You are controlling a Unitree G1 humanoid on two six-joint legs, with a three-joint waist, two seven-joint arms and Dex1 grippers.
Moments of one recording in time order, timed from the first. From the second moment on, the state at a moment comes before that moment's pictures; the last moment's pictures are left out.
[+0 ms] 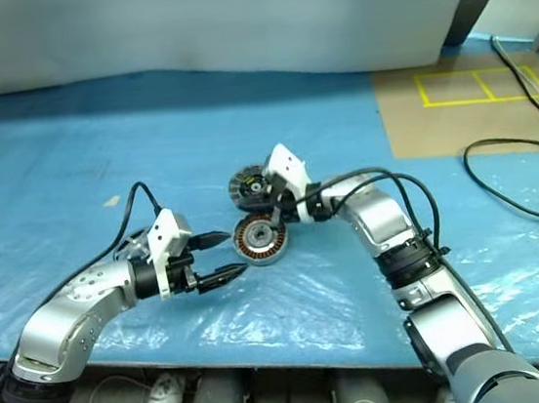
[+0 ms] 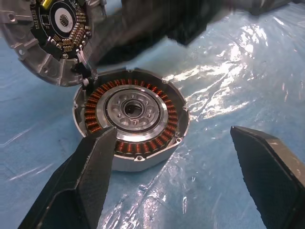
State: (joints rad) left arm -0.16 0.58 -0.08 -0.40 -0.49 0.68 -0.85; right arm -0.60 -0.38 0.39 0.16 0.11 0.42 0.99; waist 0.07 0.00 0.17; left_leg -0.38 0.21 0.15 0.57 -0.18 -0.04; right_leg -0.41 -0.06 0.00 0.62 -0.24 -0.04
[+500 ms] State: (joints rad) left arm -0.18 0.59 -0.09 -0.40 -0.50 0.69 -0.84; right arm -0.58 -0.32 0.29 0.13 0.22 0.49 0.99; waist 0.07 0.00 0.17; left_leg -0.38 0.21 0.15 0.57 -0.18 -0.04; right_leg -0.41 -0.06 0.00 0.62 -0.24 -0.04
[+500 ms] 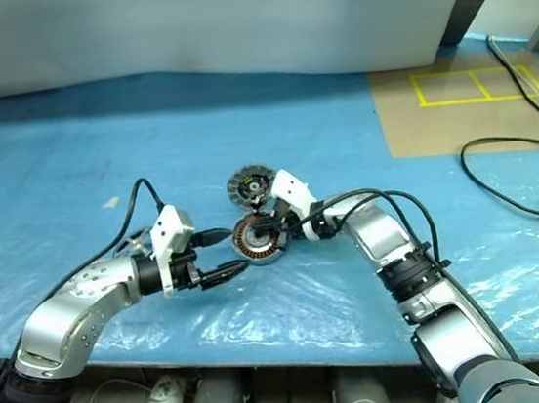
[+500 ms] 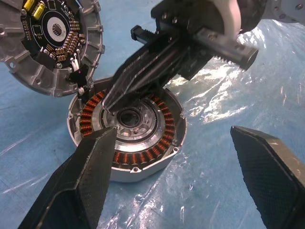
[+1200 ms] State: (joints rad) left arm -0.03 0.84 0.16 -0.33 -0.57 0.64 -1.01; right arm -0.53 -0.38 0.29 0.09 0.22 0.49 1.00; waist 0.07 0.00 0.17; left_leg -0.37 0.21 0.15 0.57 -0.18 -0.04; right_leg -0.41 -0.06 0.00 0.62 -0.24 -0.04
